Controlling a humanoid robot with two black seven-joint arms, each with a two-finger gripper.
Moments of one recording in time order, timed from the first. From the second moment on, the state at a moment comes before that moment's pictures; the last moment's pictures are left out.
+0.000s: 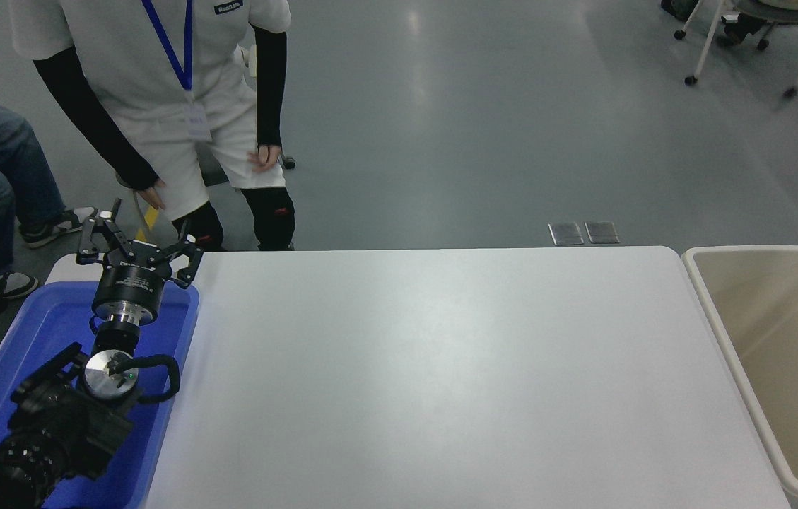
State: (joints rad) left arm -0.65 0.17 -0.93 -0.29 -0.23 -0.69 -0.38; right arm 1.20 -1.00 -0.41 0.56 -0.49 0.75 -0.23
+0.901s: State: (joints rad) left arm -0.65 0.17 -0.93 -0.29 -0.24 -0.69 -0.39; right arm 0.71 -0.57 -0.13 0.25 -0.28 -0.02 -0.22
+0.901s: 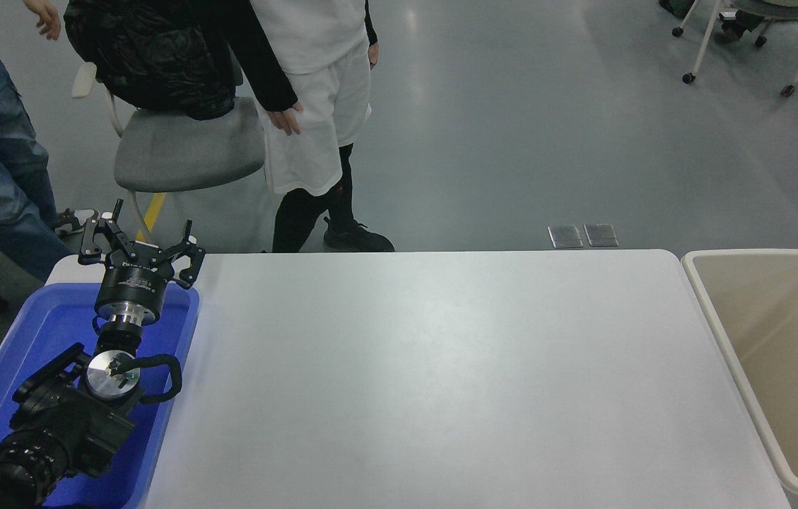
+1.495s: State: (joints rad) left arm -0.65 0.17 -0.93 -0.29 -0.24 -0.69 -0.39; right arm 0.68 -0.47 -0.12 0.19 -0.27 -0.19 -0.21
